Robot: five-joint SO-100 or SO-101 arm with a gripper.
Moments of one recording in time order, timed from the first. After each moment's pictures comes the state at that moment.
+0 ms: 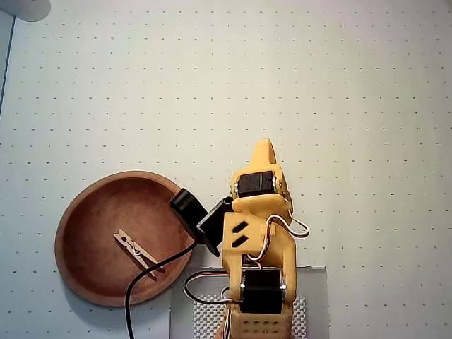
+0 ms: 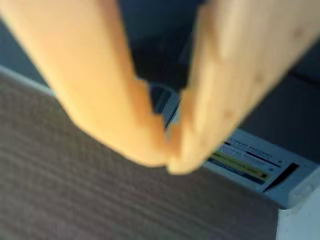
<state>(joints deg) 2.5 162.9 112.9 65.6 -10.4</state>
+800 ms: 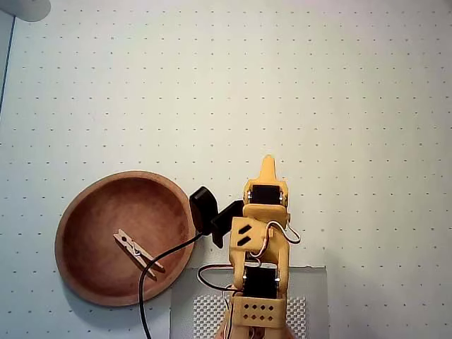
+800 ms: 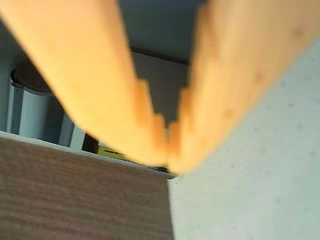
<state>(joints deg) 4.0 192.7 172.8 37.7 -0.5</state>
